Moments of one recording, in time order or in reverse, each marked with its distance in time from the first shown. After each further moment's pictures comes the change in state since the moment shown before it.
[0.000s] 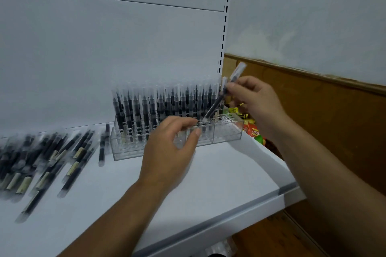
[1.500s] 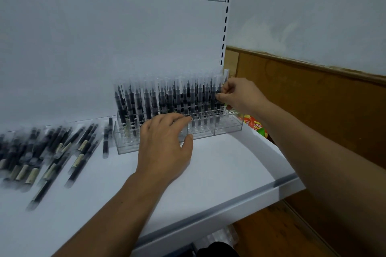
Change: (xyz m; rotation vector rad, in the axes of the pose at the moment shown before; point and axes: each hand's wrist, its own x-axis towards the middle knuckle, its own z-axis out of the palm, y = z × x) left_hand -0.002 -0.022 -0.003 0.575 -0.106 0.102; right_hand 0.043 0.028 0.011 -0.741 -0.105 0.011
